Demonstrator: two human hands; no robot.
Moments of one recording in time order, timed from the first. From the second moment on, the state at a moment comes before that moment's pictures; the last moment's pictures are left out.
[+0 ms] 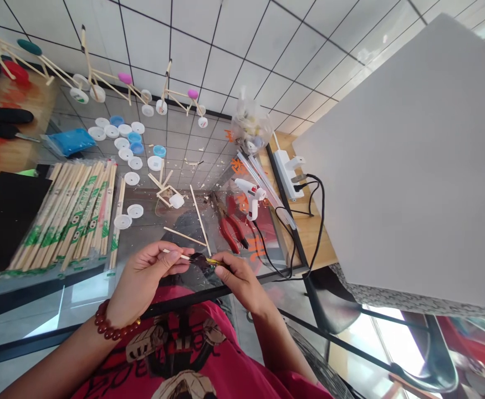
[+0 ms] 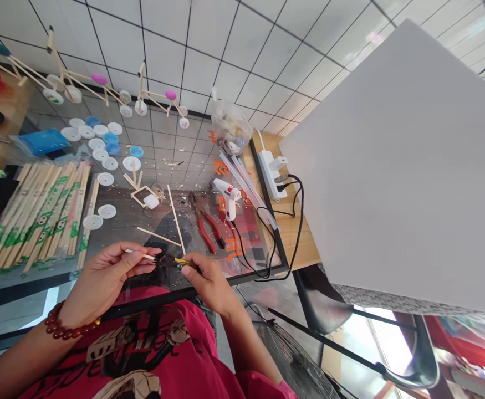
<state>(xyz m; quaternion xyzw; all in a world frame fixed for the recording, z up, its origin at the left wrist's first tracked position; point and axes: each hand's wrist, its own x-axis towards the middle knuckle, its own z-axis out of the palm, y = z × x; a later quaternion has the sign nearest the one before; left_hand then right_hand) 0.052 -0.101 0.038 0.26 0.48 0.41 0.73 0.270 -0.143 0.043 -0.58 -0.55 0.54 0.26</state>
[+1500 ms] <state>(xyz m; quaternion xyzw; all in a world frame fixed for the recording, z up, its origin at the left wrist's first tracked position) 0.049 -0.098 0.034 0.27 0.49 0.40 0.73 0.268 -0.138 0.032 -0.59 -0.54 0.55 0.25</state>
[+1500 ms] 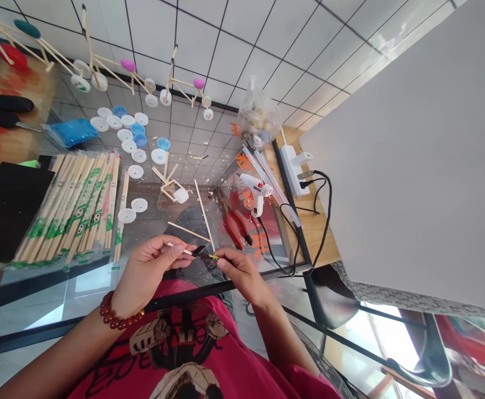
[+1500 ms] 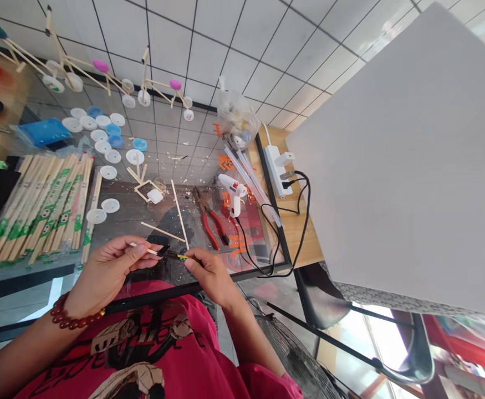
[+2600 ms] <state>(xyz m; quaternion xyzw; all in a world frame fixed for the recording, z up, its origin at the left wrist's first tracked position) 0.037 -0.088 0.039 0.11 0.51 0.45 0.72 0.237 -0.156 0.019 -0.65 -0.74 0.12 0.12</state>
